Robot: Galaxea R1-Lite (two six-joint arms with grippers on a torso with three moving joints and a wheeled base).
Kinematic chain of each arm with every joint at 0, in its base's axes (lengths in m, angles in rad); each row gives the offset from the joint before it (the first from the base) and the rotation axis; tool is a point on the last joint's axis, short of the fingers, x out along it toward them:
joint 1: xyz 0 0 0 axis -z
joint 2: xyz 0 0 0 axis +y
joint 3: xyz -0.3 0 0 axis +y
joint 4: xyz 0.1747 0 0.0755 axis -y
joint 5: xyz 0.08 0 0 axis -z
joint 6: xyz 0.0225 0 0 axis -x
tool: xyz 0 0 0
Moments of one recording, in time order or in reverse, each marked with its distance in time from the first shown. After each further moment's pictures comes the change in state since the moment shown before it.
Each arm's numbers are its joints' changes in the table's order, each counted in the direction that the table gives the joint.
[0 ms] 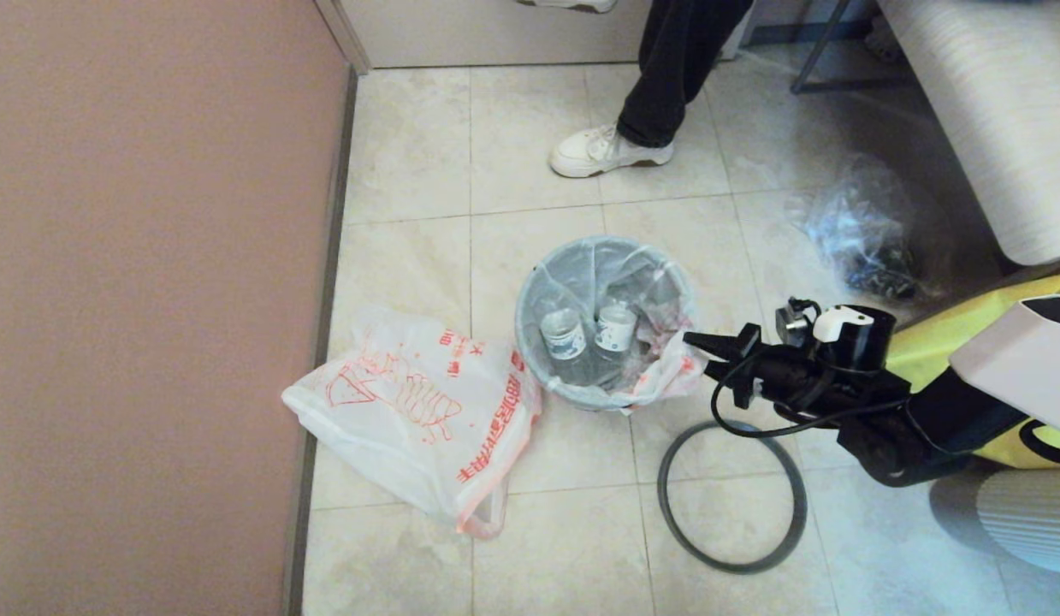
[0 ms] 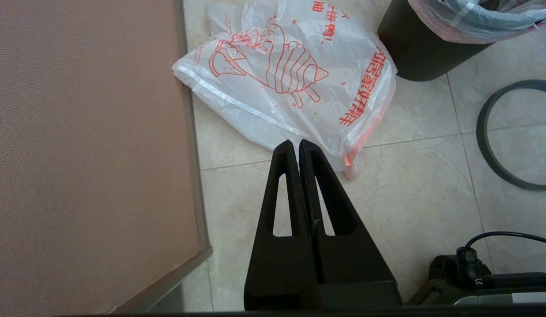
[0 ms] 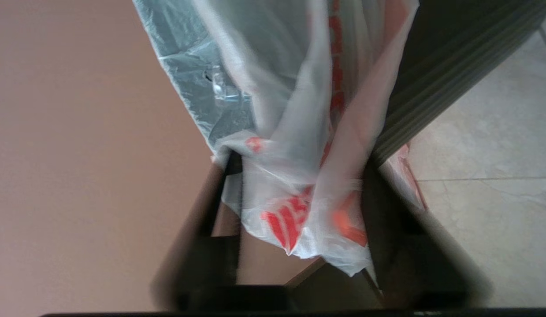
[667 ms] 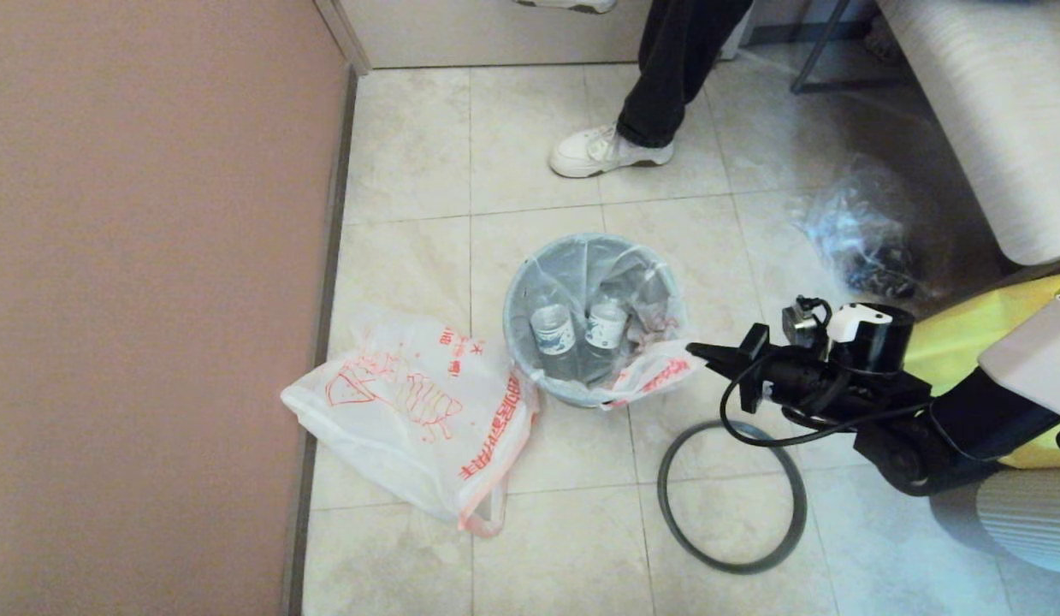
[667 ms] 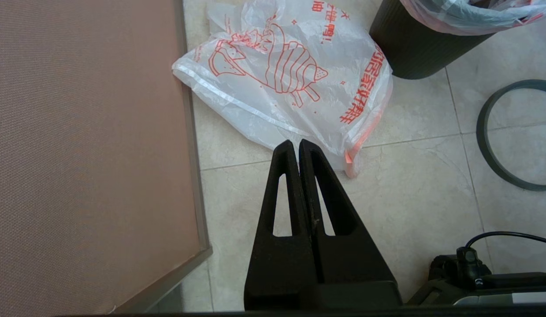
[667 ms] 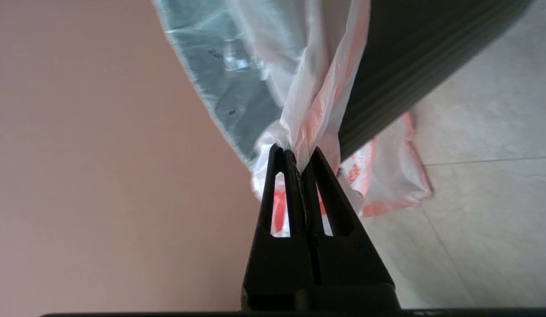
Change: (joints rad) left arm 0.000 0.000 0.000 0.000 0.000 0.000; right arm -0.008 -0.076 0.079 0.002 -0.015 0.001
